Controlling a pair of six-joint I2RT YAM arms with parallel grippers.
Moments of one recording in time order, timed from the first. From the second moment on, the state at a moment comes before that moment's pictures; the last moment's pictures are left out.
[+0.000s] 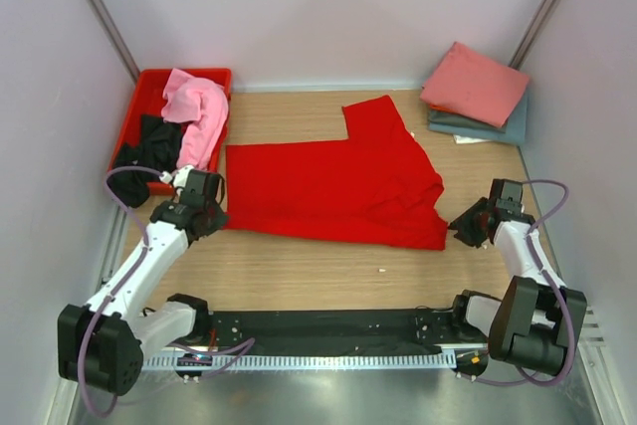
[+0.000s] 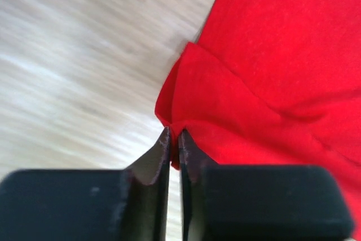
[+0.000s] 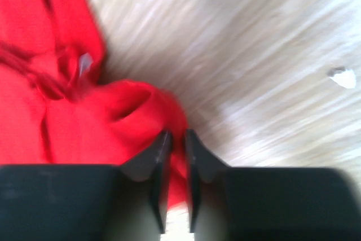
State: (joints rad) left arm -0.25 1.06 0.72 -0.66 -0.30 -0.76; right arm -0.29 1.11 0.55 -0.49 -0.16 0.67
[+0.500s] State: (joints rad) left arm -0.23 0.88 0.86 -0.81 -0.28 -0.72; right arm -0.27 0.99 0.65 -0.50 -0.13 0.62
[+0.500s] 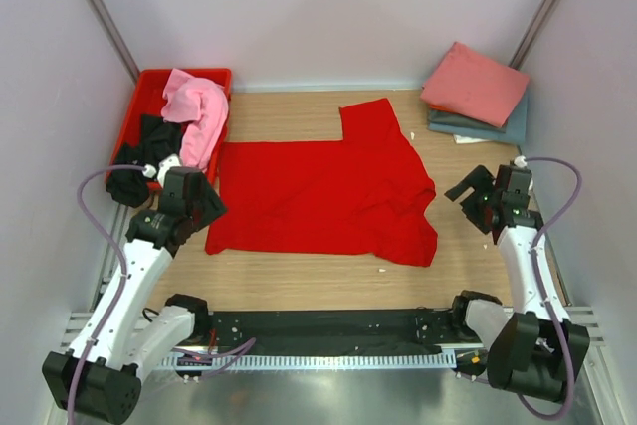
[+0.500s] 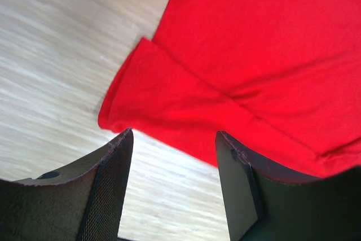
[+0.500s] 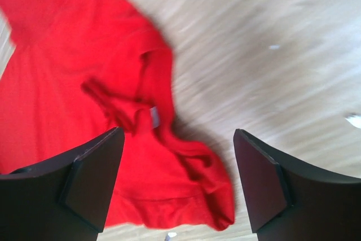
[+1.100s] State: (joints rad) left arm -0.23 1.06 0.61 -0.59 -0.13 -0.74; right arm 0.14 1.35 0.71 -0.38 -0.16 0.58
